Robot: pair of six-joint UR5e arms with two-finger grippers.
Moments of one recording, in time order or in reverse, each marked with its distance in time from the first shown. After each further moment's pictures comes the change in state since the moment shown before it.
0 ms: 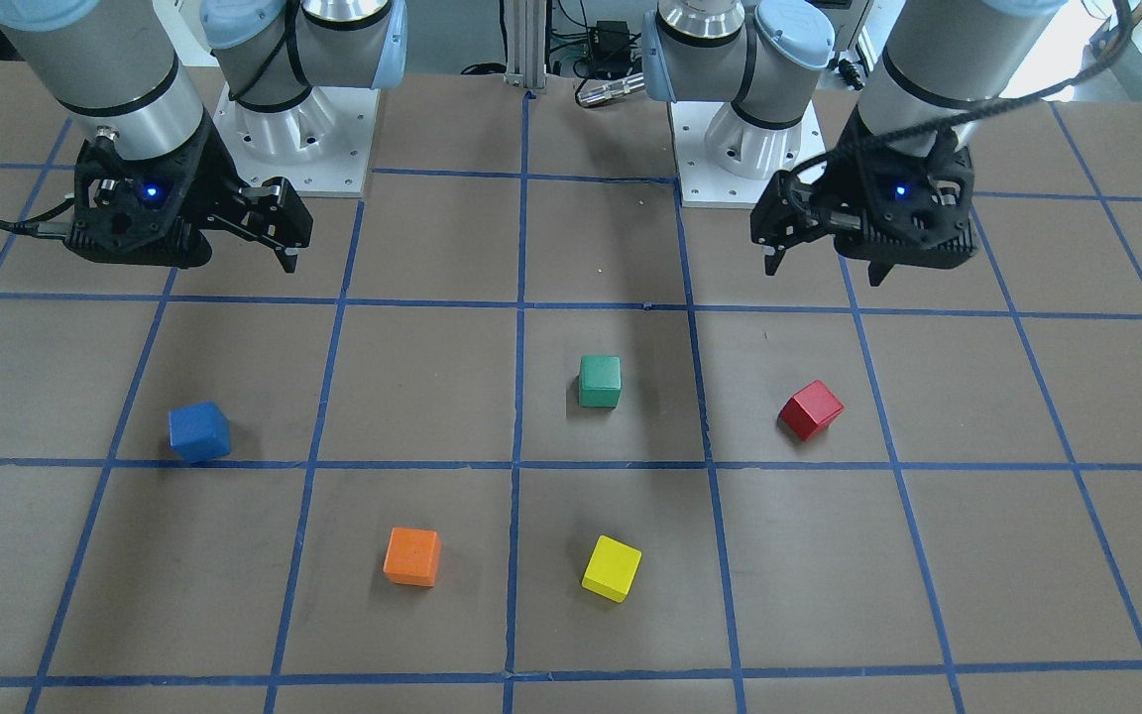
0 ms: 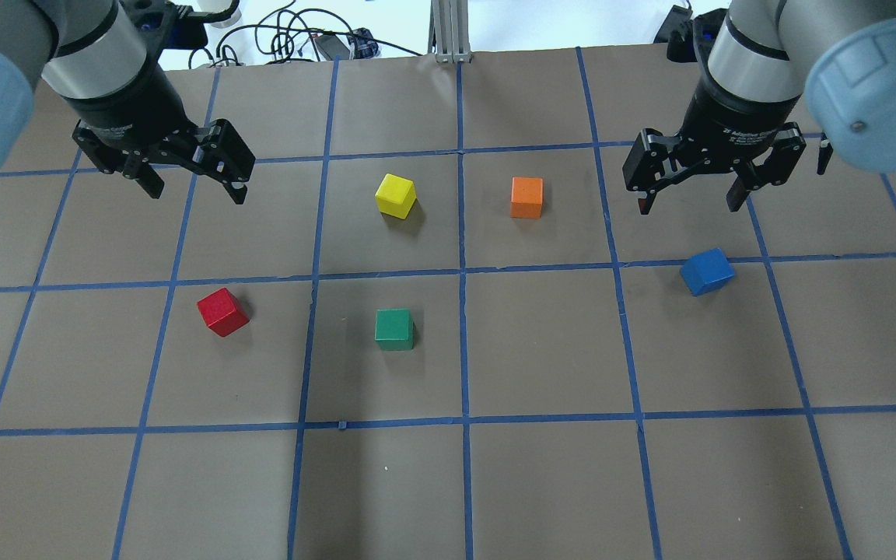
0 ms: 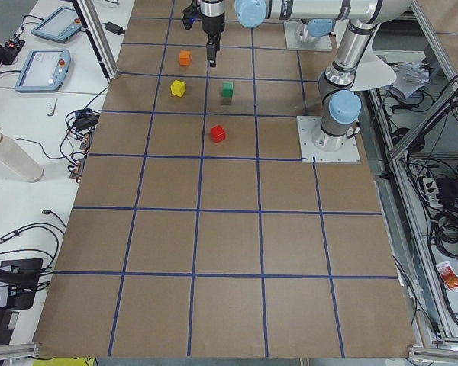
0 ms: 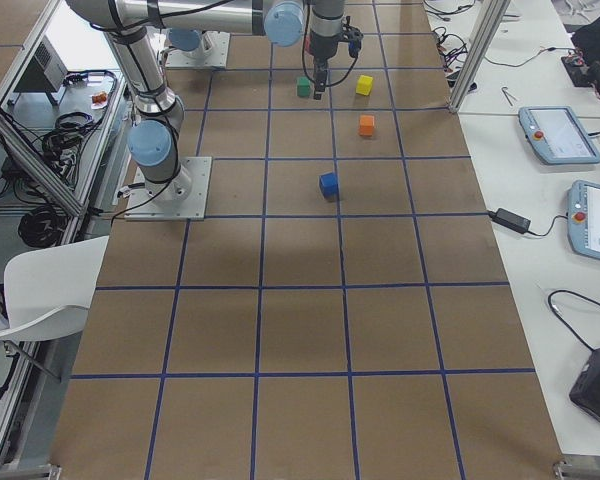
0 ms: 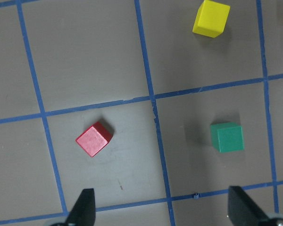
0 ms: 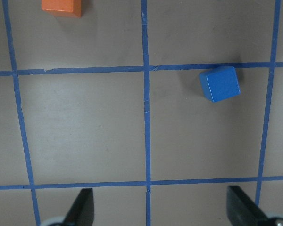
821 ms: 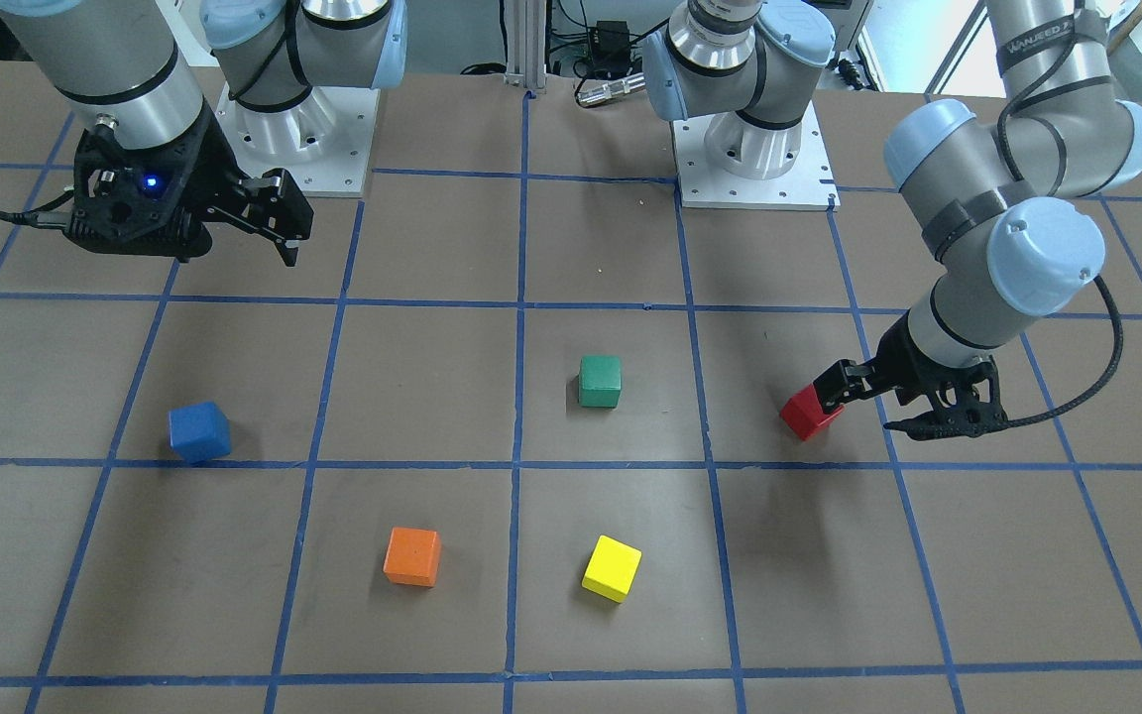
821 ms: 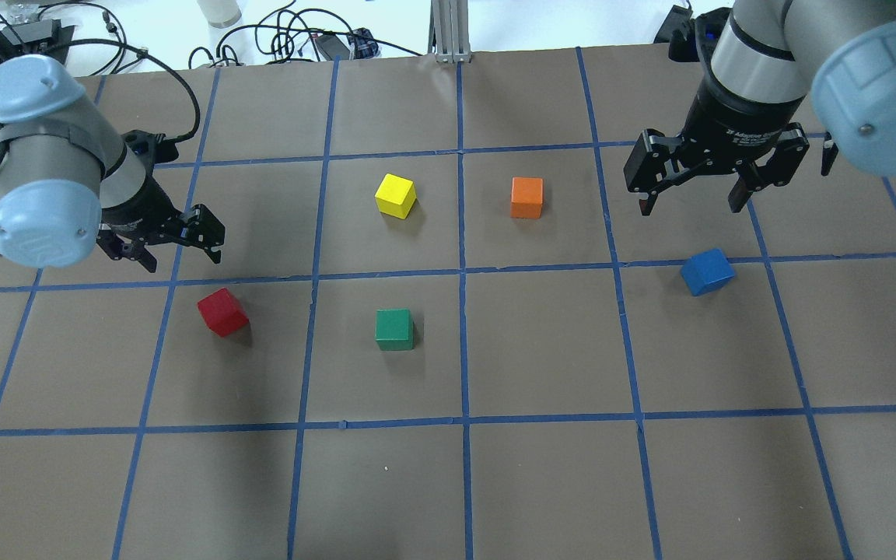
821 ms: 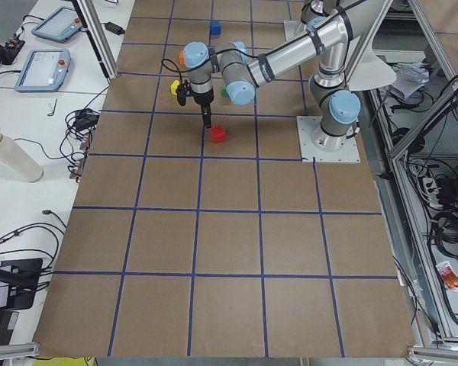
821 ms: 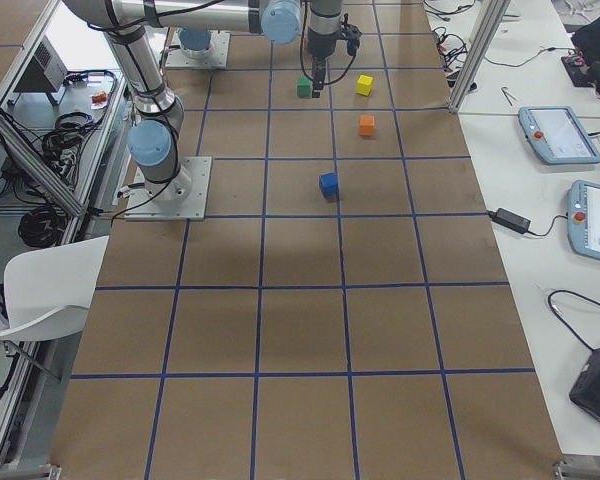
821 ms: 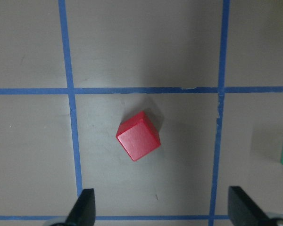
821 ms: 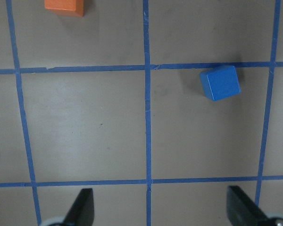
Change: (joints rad) left arm 0.208 -0.192 -0.323 0.487 -0.007 -0.026; right arm 0.000 -0.009 0.004 0.001 0.005 -0.007
